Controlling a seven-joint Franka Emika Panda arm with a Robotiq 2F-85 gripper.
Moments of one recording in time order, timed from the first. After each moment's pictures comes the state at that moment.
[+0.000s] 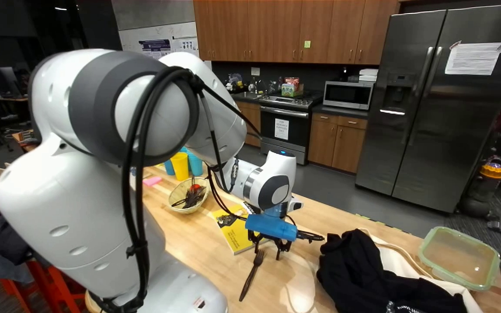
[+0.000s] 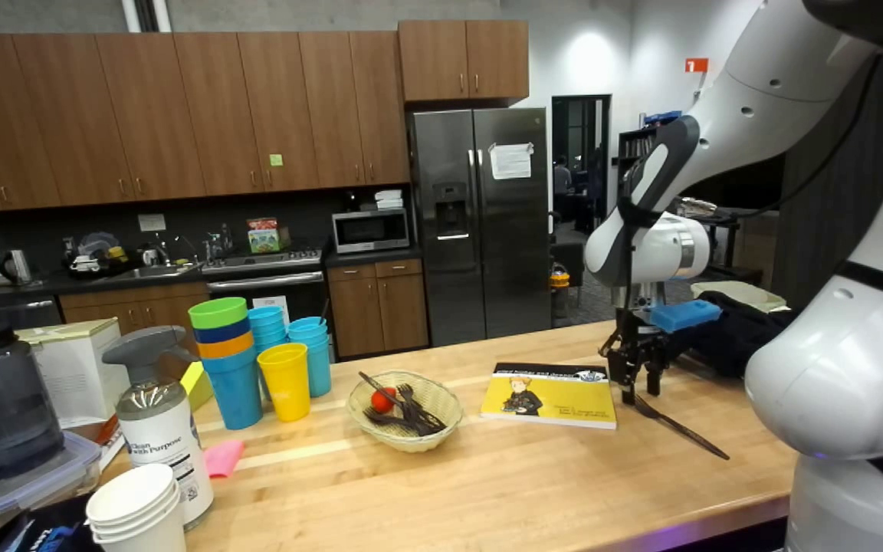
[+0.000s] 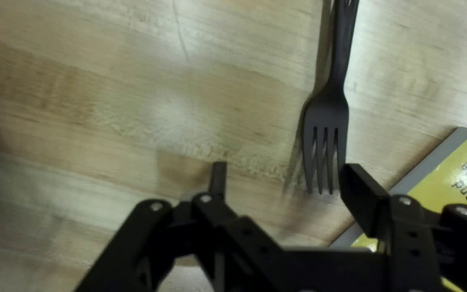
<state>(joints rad) 0.00 -0.26 -0.10 -2.77 0.02 2.36 -0.38</state>
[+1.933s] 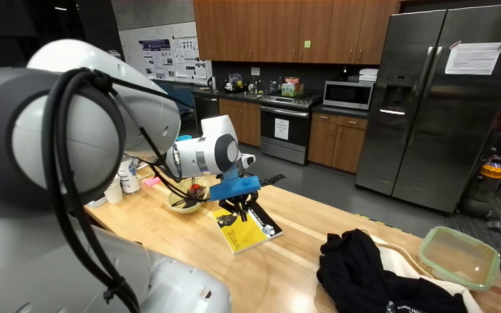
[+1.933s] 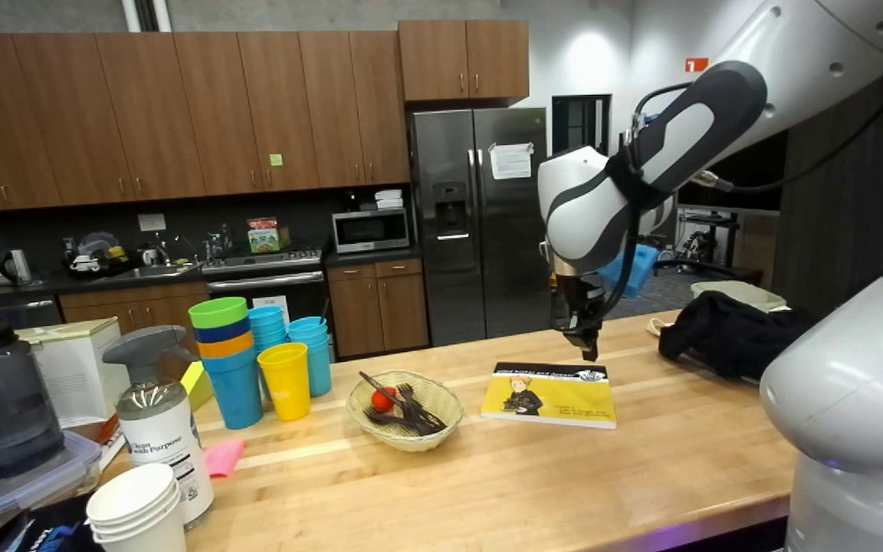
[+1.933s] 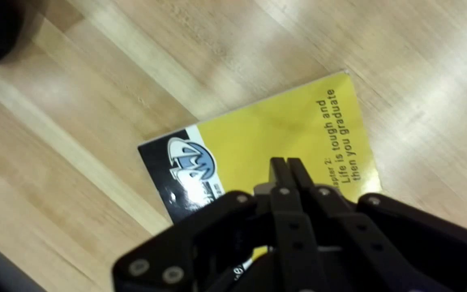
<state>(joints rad) 0.17 -0.57 0.15 -2.77 -0.16 2.25 -0.26</state>
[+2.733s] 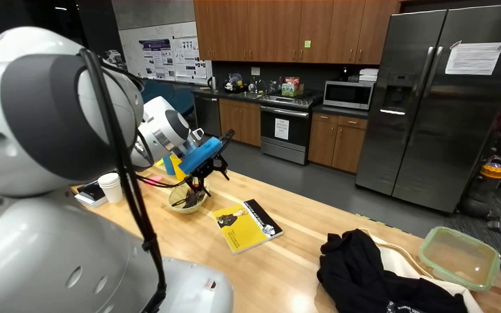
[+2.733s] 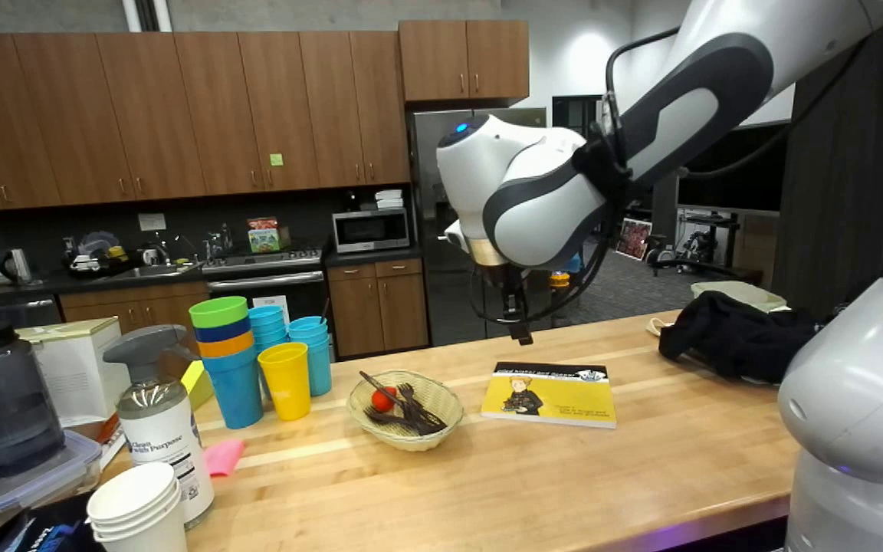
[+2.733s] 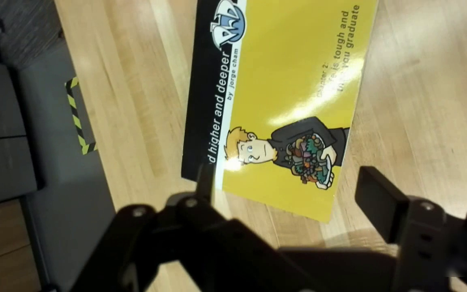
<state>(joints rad) 0.33 -0.50 0.37 -2.57 -0.39 2.12 -0.28</state>
